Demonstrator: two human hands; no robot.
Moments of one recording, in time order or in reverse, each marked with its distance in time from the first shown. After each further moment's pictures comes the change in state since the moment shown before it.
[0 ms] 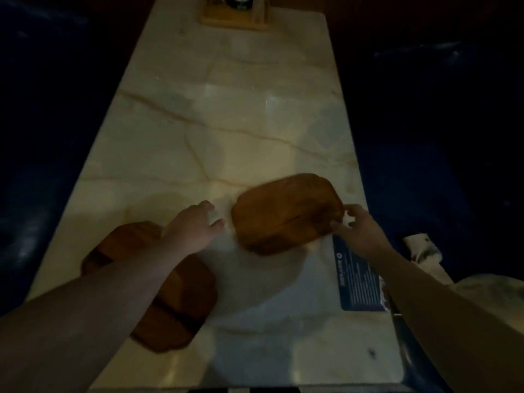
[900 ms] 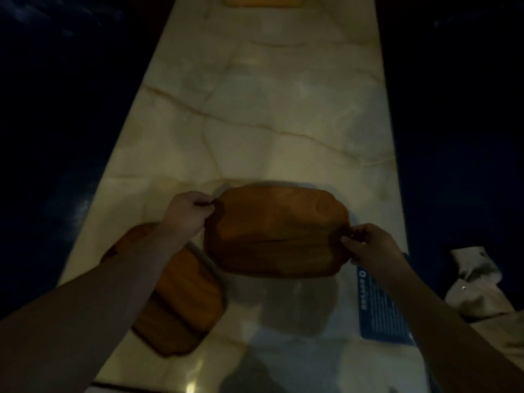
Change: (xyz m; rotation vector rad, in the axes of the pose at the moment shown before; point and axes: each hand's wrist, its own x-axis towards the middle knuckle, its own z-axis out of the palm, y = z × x) left_hand 0.032 0.001 -0.014 -0.542 0.217 -0.276; right_hand 0.017 -0.001 0.013 0.359 -0.166 0.113
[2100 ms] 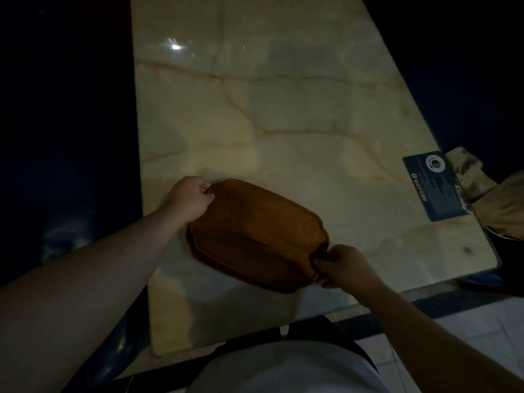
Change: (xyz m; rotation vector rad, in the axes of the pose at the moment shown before) left_hand 0.059 -0.124 -0.145 0.433 -0.290 0.305; right_hand -0.175 0.007 0.268 0.009 -0.005 0.308
